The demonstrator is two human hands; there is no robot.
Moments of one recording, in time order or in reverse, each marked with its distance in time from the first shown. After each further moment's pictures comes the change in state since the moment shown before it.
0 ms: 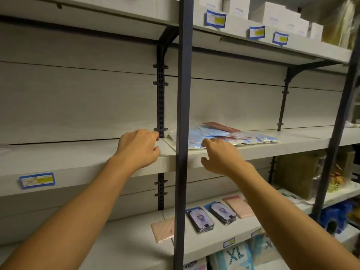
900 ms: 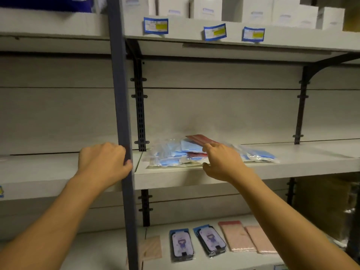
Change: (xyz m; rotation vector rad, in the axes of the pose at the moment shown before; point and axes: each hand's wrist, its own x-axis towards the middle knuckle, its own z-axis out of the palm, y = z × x) left_hand 0.040 0.138 -0.016 0.428 -0.059 -0.314; right_hand 0.046 0.199 0.008 0.056 0.044 -0.162
